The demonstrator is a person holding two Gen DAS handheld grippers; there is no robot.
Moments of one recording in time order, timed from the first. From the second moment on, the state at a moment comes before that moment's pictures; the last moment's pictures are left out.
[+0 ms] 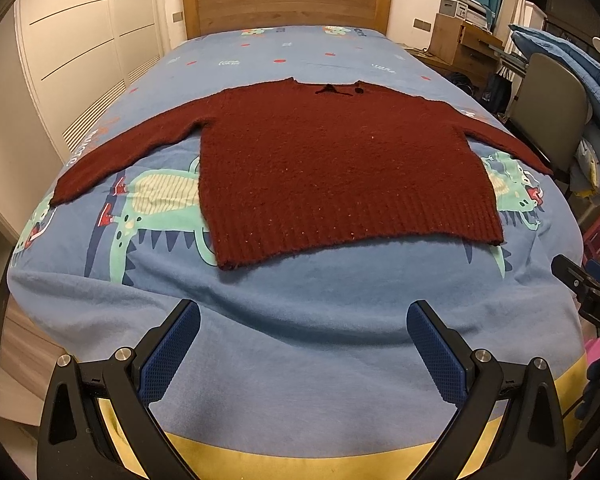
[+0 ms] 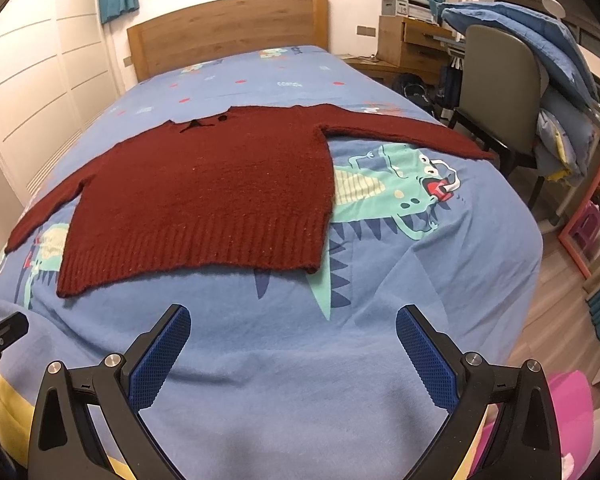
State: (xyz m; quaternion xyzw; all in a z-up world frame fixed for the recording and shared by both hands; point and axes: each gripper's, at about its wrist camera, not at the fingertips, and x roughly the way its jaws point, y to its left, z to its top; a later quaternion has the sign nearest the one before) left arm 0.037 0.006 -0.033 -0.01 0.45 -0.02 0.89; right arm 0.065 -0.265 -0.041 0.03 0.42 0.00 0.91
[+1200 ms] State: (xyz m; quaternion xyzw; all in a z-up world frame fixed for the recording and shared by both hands) left arm 0.142 0.028 0.009 -0.05 0.47 0.03 0.88; right arm 0.222 -0.477 -0.070 0.27 0.41 -0.07 0.87
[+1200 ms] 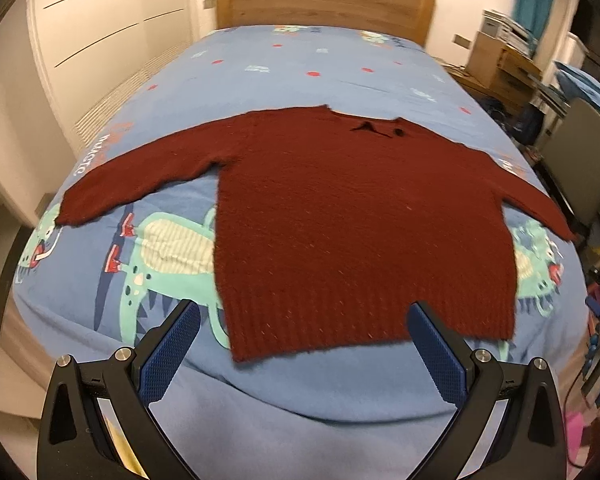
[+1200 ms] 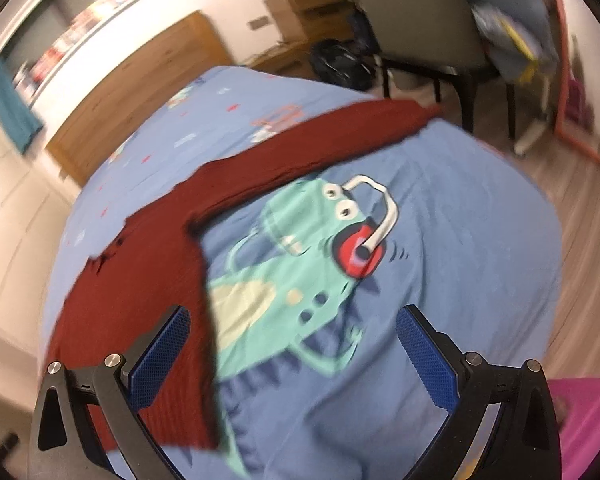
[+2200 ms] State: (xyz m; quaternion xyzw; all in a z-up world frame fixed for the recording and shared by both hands) left arm 0.192 0.061 -0.015 -0.07 0.49 0.14 0.86; right arm 0.380 -0.690 -0.177 0.60 0.26 -0.09 0.75
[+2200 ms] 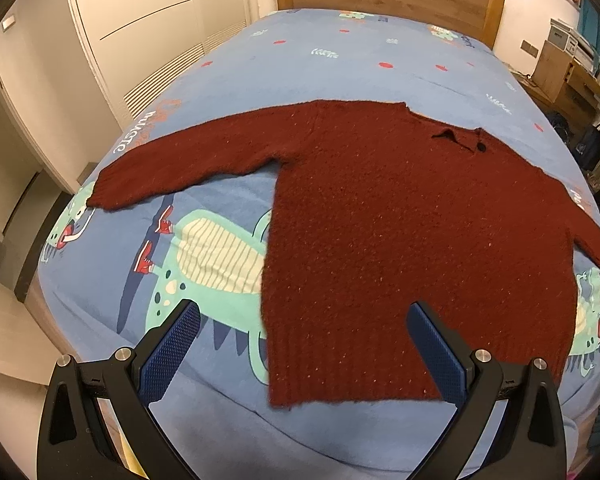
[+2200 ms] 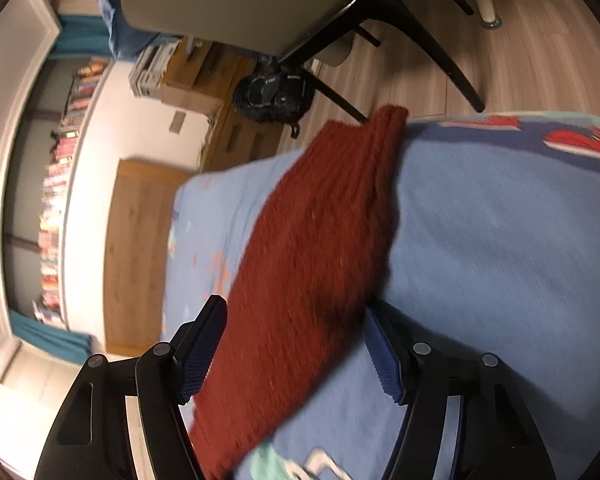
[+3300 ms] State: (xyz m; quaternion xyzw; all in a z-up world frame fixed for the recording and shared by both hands) left arm 0.162 0.118 -0.002 -0.16 0.45 0.13 0.87; right arm 0.485 -0.567 -0.070 0.60 0.27 0.08 0.75
